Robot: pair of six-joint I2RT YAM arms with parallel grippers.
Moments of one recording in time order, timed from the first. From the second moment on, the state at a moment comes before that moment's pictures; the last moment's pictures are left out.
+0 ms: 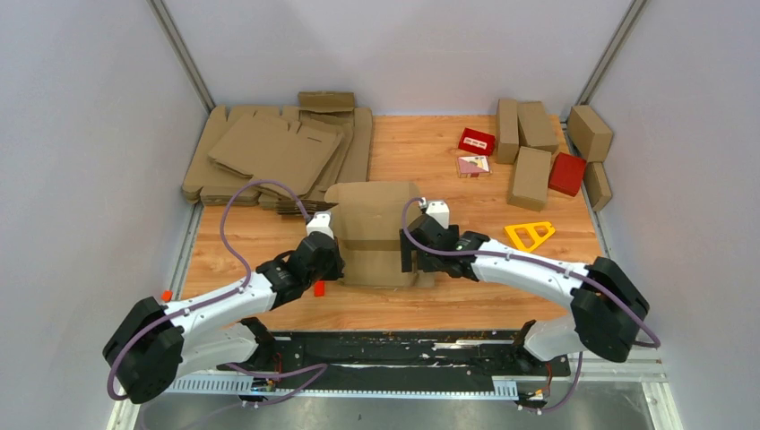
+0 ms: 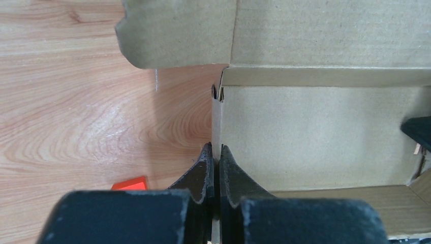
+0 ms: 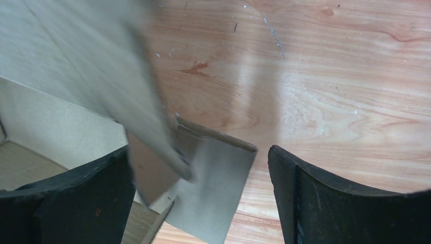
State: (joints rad) left arm -0.77 1.06 0.44 -0.12 -0.25 -0.67; right arm 0.90 1.36 0.83 -0.45 0.33 0.70
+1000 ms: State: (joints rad) left arm -0.81 1.06 0.44 -0.14 -0.41 -0.71; right arm 0.95 1.24 0.84 -0.50 0.41 0.58
